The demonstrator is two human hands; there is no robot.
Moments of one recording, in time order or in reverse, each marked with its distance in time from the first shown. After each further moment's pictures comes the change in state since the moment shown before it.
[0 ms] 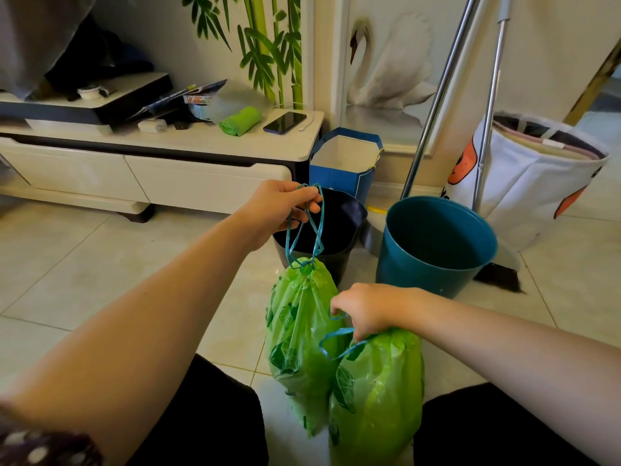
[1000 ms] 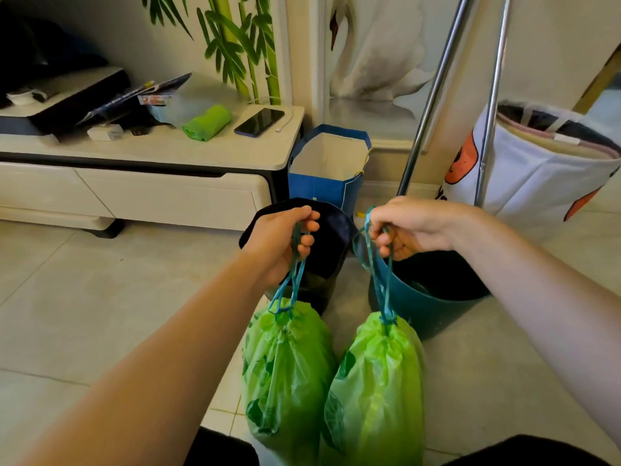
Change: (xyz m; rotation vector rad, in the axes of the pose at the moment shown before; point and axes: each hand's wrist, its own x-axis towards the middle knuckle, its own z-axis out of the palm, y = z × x) left_hand 0.083 -0.017 0.047 -0.503 0.018 -0.236; right_hand 0.016 0.149 -0.113 1.286 0.158 0.236
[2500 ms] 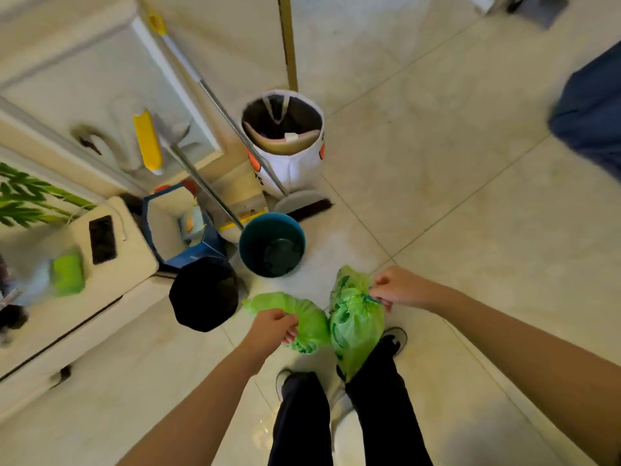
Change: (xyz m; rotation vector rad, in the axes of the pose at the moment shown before) left_hand -0.188 0.200 0.241 0.965 -0.479 -0.598; right_hand -0.438 -0.048 -0.106 0.272 0.345 0.453
